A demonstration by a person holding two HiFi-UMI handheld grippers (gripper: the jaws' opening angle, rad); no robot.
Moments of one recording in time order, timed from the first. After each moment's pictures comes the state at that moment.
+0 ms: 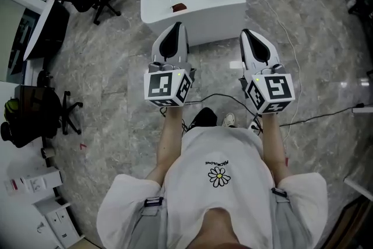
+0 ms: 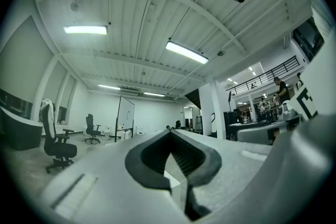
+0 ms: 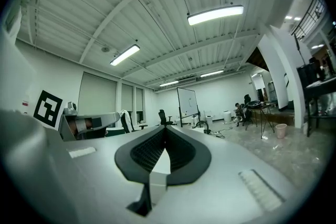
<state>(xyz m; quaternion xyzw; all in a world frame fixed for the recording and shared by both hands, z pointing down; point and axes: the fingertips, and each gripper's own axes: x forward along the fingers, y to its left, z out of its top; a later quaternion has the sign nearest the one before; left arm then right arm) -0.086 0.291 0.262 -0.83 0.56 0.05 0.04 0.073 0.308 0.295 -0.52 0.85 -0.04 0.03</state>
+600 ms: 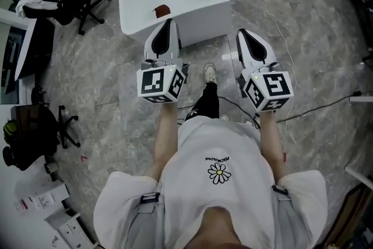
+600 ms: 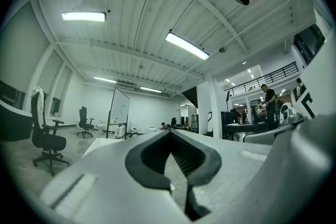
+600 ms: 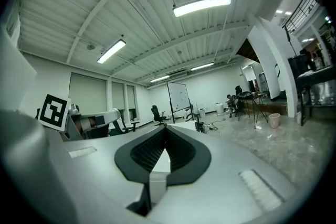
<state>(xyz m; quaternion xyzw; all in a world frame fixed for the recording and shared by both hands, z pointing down) -0.037 0.183 0.298 -0.84 0.54 0.05 0.01 0.133 0.223 0.339 -0.55 0.83 -0.09 0.03</state>
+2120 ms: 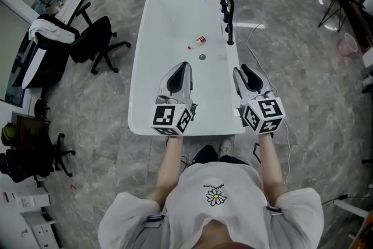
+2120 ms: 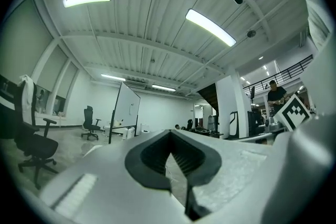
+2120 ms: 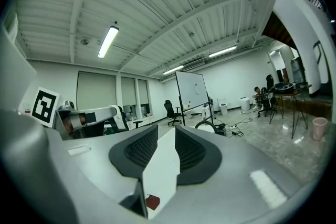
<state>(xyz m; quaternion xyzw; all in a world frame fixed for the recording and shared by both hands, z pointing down) -0.041 -0.332 0.295 -0.81 0.59 0.06 0.00 0.112 -0.352 0.345 -0.44 0.89 -0.10 0.00</state>
